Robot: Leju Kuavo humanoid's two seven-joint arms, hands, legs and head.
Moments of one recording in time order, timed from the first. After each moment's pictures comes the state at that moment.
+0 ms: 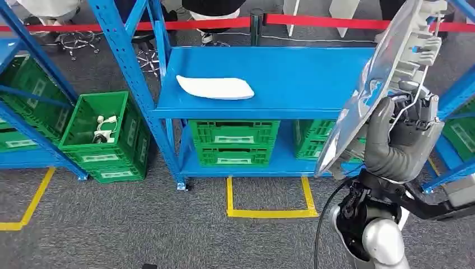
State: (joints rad) left arm -0.11 0.02 -0.94 -0.24 0.58 0.51 -0.15; right arm -0.23 -0.16 0.35 -2.08 -0.05 -0.68 -0.12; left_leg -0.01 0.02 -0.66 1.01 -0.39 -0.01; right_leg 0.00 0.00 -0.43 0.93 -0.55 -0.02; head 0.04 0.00
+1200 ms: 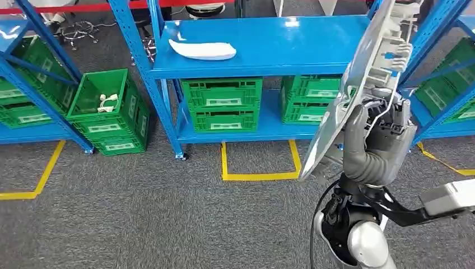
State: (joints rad) left arm -0.11 0.03 -0.94 -0.23 0.58 0.52 -0.17; right arm -0.19 -0.15 0.41 -2.11 -0.05 -0.68 -0.18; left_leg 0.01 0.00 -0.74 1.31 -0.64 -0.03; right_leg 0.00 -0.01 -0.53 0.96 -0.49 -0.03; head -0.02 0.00
